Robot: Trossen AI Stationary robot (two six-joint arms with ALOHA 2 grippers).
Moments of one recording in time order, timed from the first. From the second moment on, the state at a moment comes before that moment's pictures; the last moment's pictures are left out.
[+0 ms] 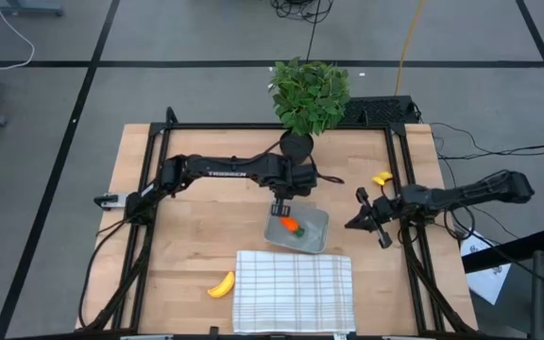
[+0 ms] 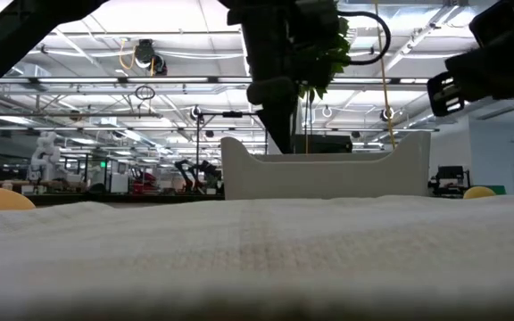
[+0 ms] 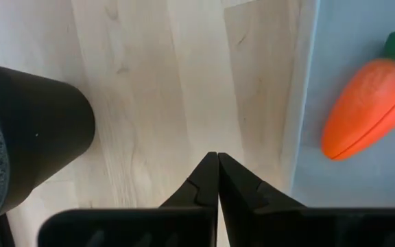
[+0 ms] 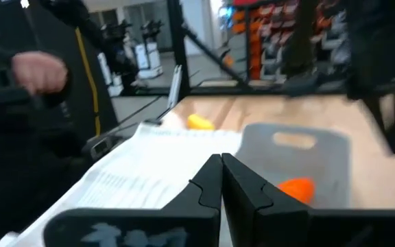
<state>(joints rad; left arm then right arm) 0.08 2.24 2.06 -1.10 -0.16 0.27 0.14 0.40 0.02 0.33 -0.21 0.12</state>
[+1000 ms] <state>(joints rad) 0.06 1.93 2.01 -1.24 -0.23 0.22 0.19 0.42 0.02 0.31 -0.13 0.11</state>
